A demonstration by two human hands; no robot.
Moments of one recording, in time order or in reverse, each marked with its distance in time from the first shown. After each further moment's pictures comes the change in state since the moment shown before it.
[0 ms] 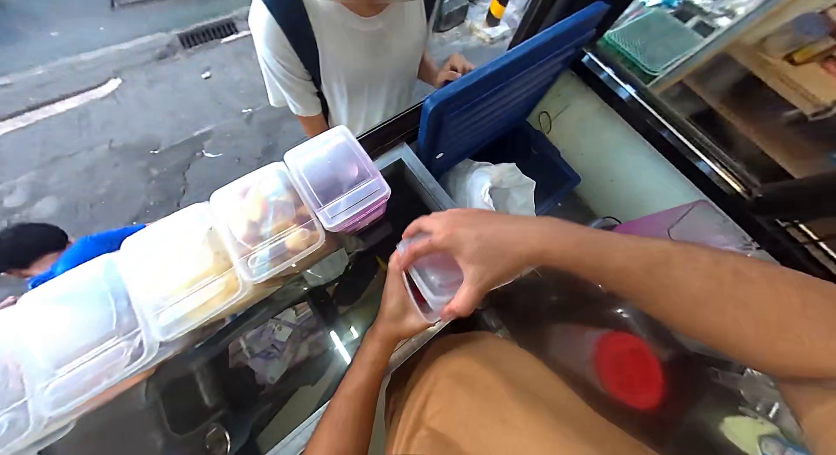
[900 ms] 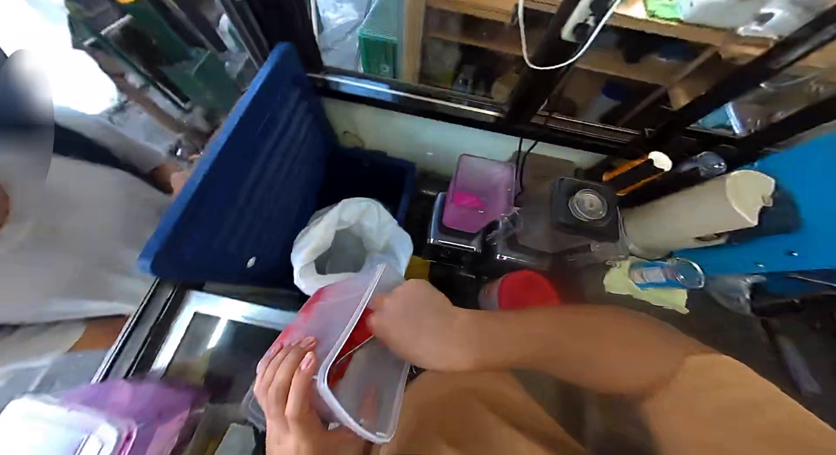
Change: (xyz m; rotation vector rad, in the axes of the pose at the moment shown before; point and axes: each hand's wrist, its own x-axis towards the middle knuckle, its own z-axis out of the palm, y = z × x) left_hand 0.089 0.104 0.139 0.590 -0.354 0.511; right_hand -0.231 0.021 0.058 -0.076 0.428 0.732
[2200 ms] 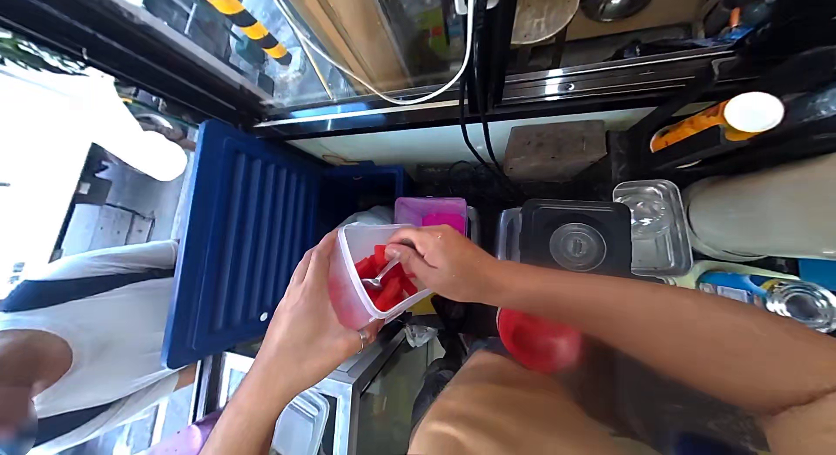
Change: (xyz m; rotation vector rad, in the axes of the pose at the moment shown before) left_hand 0.288 0.119 0.173 0.198 -0.855 -0.279; right_hand -0.084 0.293 -0.040 0.906 0.640 -0.023
